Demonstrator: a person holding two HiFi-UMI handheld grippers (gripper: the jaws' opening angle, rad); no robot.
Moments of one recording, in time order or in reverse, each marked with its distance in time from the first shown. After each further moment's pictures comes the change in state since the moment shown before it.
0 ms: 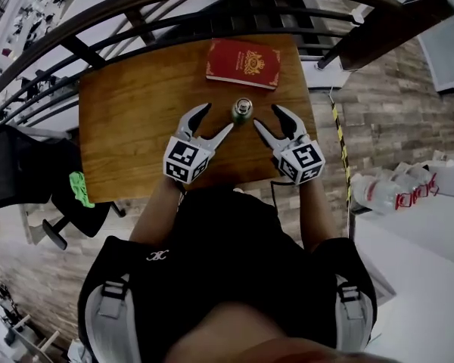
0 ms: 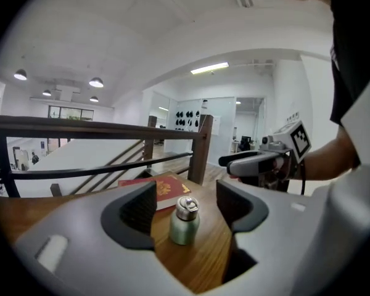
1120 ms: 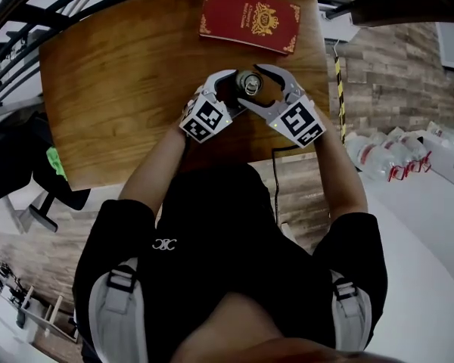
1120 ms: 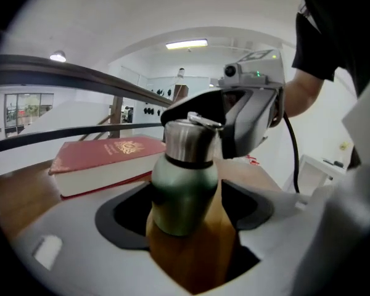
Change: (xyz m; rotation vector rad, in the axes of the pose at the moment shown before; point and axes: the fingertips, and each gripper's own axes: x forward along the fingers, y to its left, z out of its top) left arm 0.123 -0.006 -0.139 0.079 0.185 -0.309; right arm 0.103 0.003 -0.096 -0.316 0.378 0.357
